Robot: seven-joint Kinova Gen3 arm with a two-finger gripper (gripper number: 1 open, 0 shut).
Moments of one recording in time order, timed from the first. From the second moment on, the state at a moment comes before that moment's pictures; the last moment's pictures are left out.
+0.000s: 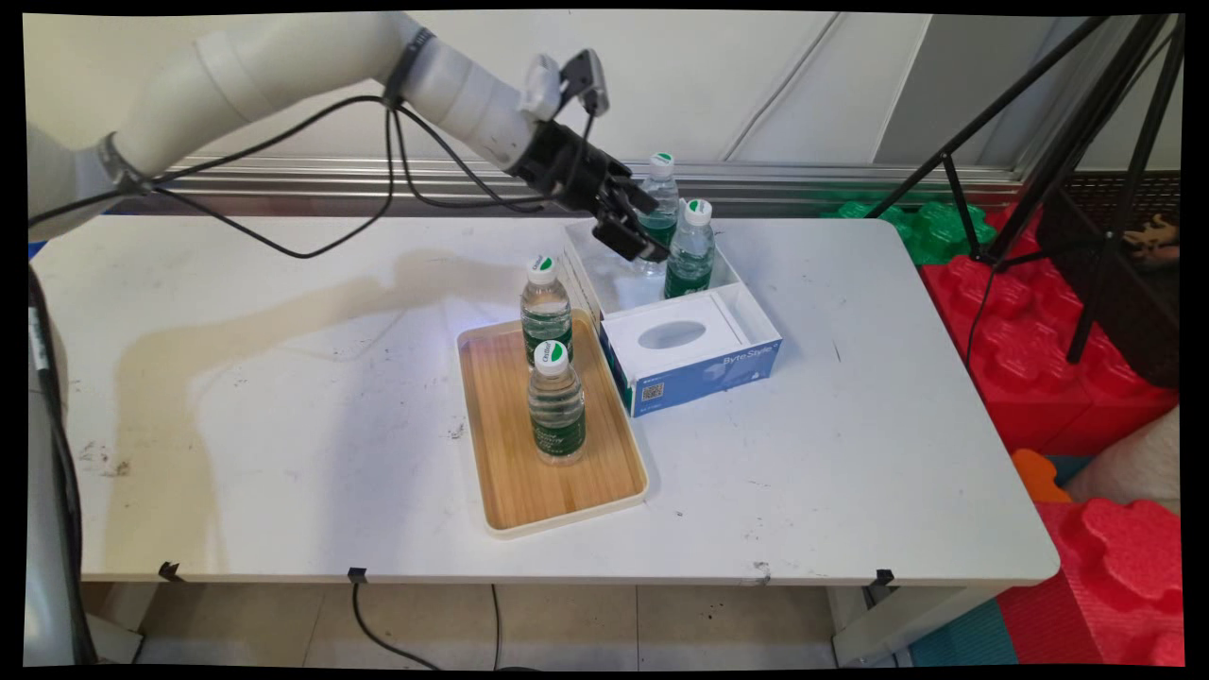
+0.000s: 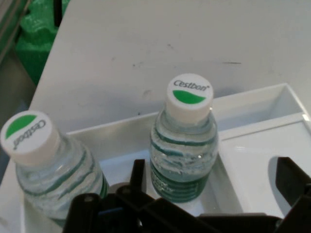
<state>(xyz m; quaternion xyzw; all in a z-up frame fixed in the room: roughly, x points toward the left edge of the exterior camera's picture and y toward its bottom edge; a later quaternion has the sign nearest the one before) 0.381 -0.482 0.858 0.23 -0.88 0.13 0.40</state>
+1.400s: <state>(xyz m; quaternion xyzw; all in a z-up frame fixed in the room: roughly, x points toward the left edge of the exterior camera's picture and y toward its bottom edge) 0.339 -0.537 0.806 0.22 -0.89 0.12 0.39</state>
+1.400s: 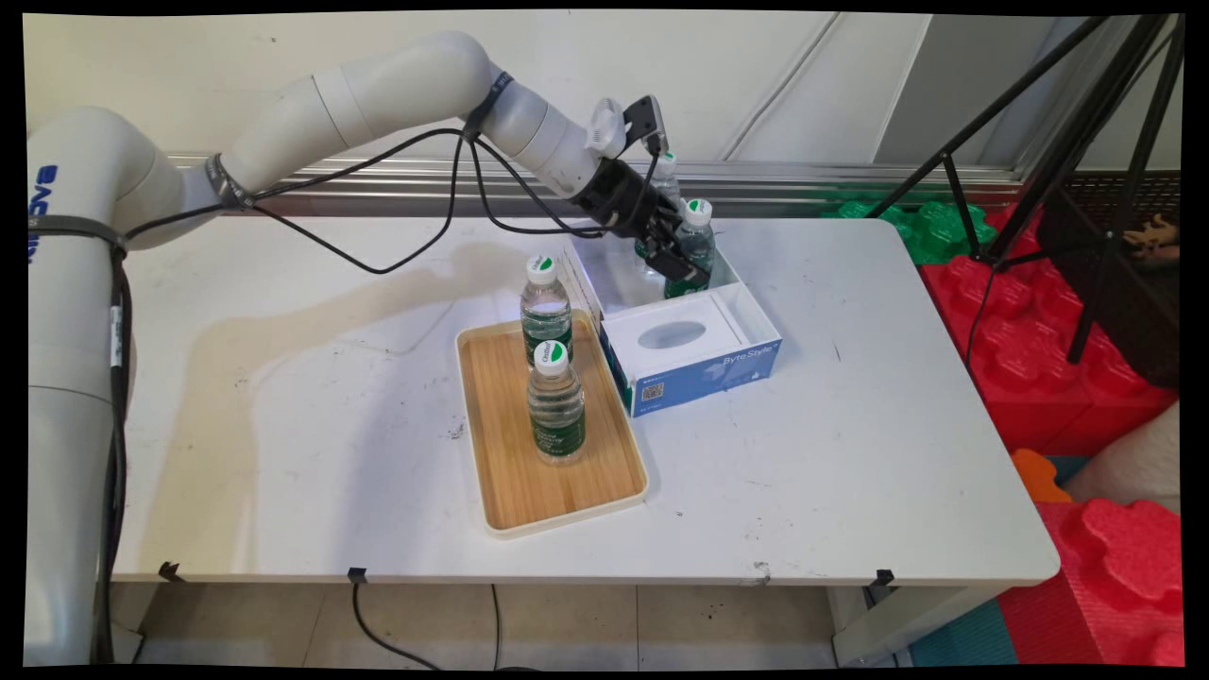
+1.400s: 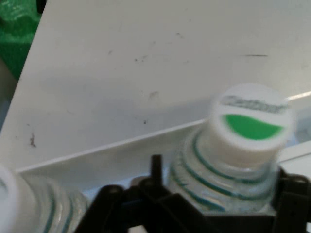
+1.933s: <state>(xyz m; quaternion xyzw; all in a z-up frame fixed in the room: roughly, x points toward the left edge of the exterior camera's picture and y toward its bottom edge) 0.336 -0.537 0.807 0.22 -0.88 0.12 0.40</state>
